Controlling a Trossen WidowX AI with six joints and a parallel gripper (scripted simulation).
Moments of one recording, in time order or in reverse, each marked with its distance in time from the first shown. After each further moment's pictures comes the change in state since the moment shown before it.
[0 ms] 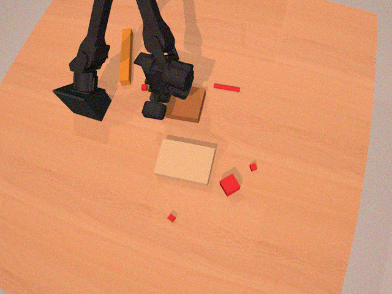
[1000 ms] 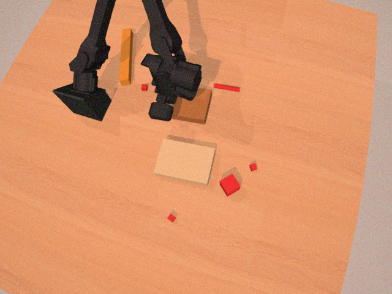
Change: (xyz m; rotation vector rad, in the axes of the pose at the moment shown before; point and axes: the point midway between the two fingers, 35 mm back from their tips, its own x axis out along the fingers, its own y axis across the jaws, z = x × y) arm 0.001 0.000 0.019 -0.001 -0.001 0.000
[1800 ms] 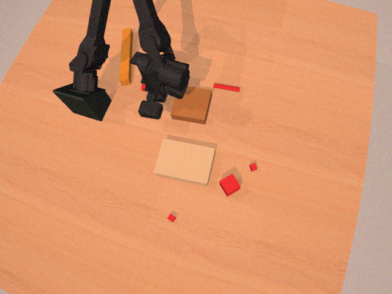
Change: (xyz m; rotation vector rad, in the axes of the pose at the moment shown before) arm -0.001 0.000 -0.029 0.006 -0.006 0.000
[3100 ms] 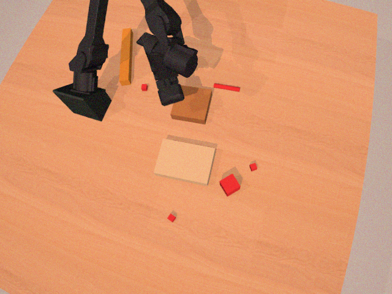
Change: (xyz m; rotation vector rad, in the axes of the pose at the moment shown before) arm -0.053 0.018 0.025 -0.522 0.001 -0.009
